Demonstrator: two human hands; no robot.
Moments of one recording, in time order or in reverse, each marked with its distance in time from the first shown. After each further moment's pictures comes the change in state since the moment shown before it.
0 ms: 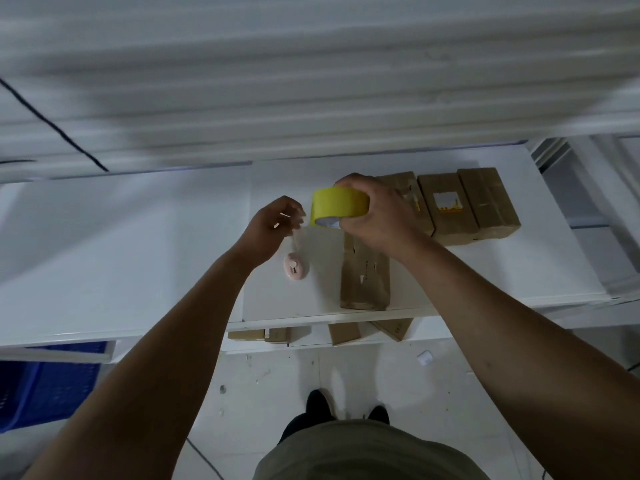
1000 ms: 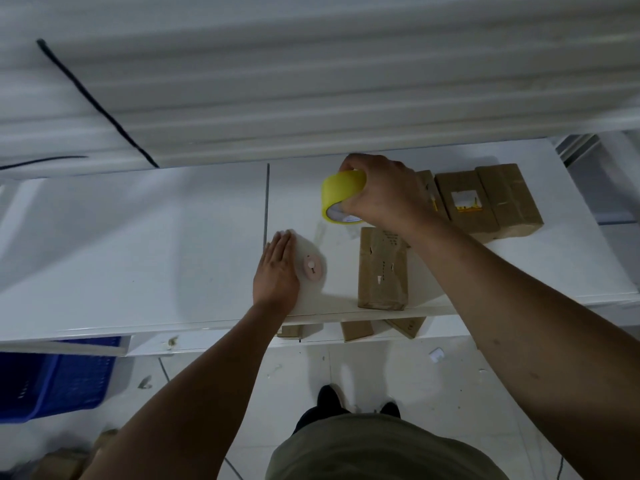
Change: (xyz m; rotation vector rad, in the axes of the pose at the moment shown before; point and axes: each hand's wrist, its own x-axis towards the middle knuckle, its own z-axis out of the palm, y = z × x) left_hand -0.061 -0.086 0.041 0.707 0.222 -0.073; right_hand 0.031 -0.035 0.008 -0.283 0.007 0.046
